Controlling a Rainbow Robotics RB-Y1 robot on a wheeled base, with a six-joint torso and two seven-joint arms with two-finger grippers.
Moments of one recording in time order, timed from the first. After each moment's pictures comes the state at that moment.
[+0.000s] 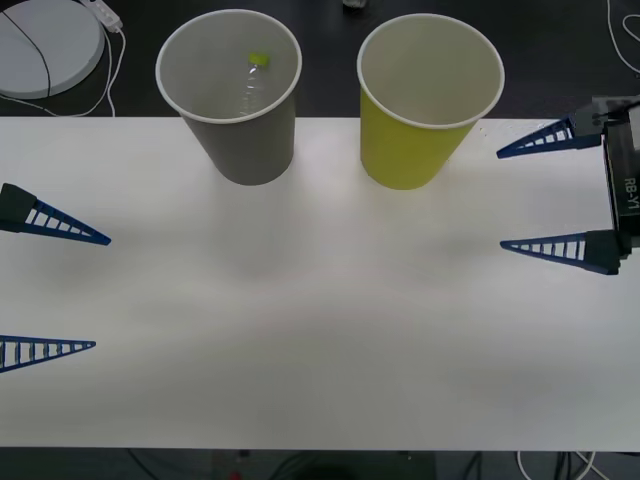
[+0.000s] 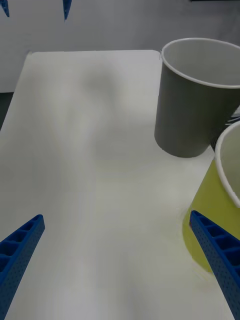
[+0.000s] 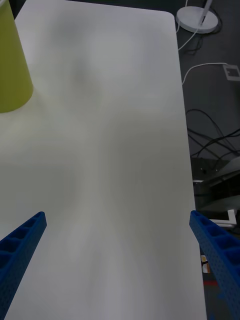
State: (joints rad) right arm -0.19 -1.23 0.03 -1.77 0.98 -1.14 -0.04; left arm 0.24 1.29 0.33 -2.04 -1.04 -1.25 0.16
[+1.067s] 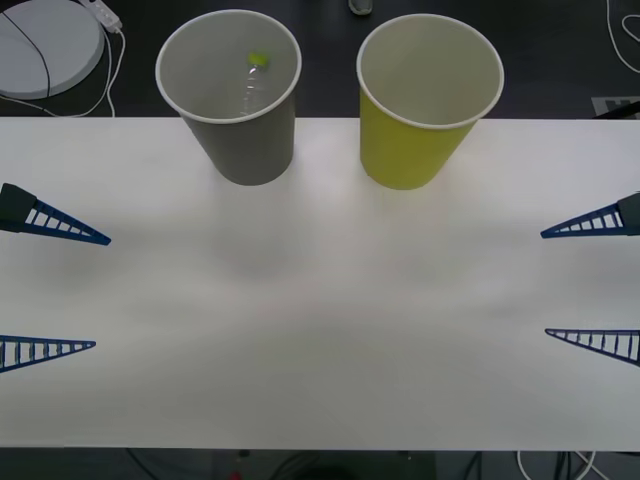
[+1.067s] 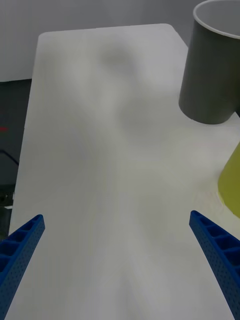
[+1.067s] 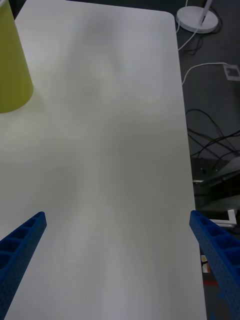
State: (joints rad) right arm 0.27 -1.19 -0.25 -1.93 0.98 -1.16 0.06; left arm 0.24 1.29 0.33 -2.04 -1.04 -1.25 0.16
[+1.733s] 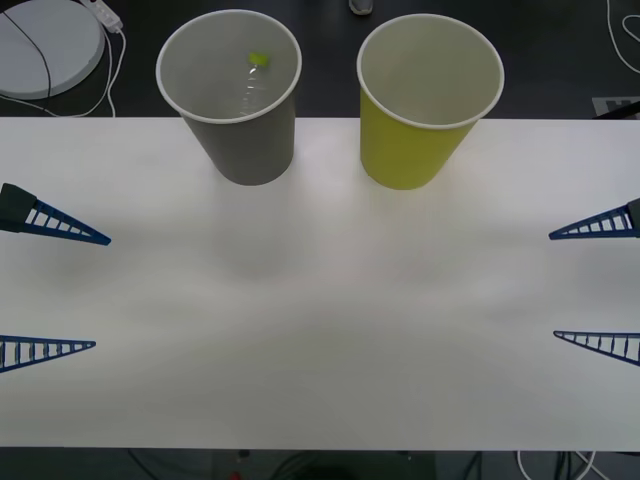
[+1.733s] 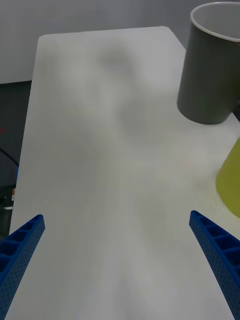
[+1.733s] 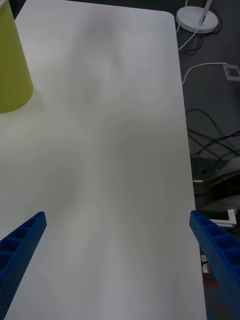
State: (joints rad) right arm 0.29 -1.19 -0.27 -1.91 0.96 -1.17 0.09; left arm 0.24 1.29 0.33 -2.04 -1.04 -1.25 0.16
